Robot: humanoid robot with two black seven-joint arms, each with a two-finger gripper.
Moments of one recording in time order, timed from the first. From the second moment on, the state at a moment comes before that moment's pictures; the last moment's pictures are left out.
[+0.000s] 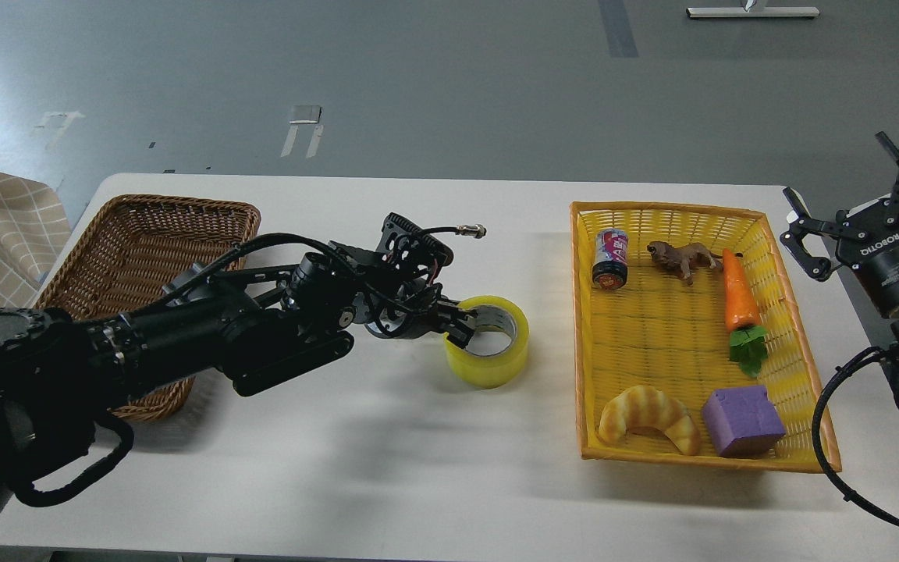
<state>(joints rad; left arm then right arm) -0.98 0.16 -0.20 -0.96 1.77 -0.44 -0.01 0.26 -0.41 1.45 1.11 -0.14 0.49 -0.06</state>
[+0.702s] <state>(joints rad) -1.24 0.63 -0.20 -0.95 1.64 -0.44 -0.22 0.26 -0.40 1.44 1.11 -0.14 0.49 -0.06</state>
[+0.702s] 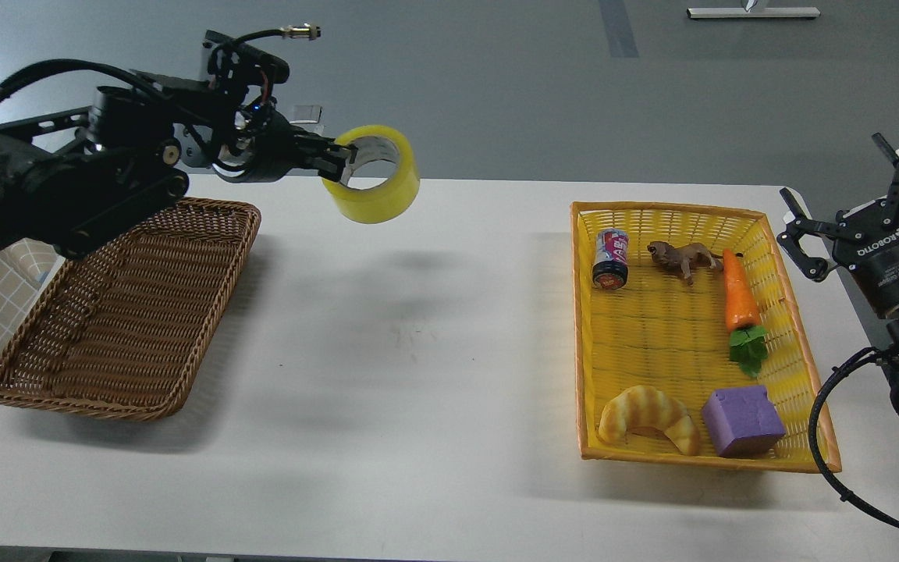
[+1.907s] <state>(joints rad) -0.91 0.99 0.03 -0.85 1.60 -0.14 -0.38 0.24 -0.37 1.44 1.11 -0.14 0.49 -0.06</state>
